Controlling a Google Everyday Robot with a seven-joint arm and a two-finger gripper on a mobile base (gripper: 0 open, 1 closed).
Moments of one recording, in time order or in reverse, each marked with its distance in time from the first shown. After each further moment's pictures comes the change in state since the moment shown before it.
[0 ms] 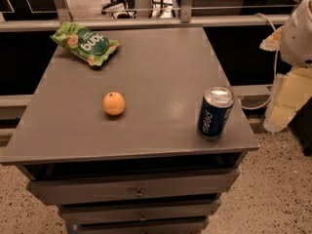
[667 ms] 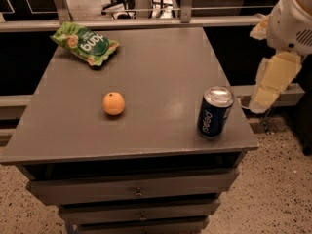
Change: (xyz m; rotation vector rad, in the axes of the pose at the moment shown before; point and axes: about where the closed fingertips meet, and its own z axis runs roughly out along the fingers) arm -0.023 -0.032 0.007 0.015 -0.048 0.001
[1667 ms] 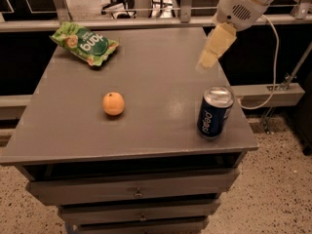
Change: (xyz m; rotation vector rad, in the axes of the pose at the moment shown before) arm -0.078 -0.090 0.059 -0.061 -0.169 0.143
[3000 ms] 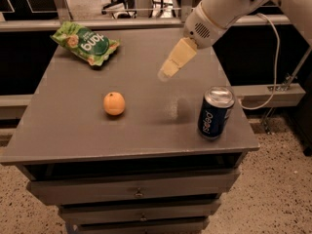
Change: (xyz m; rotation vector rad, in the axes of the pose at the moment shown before) arm -0.050 0.025 0.065 -0.117 -0.120 0.145
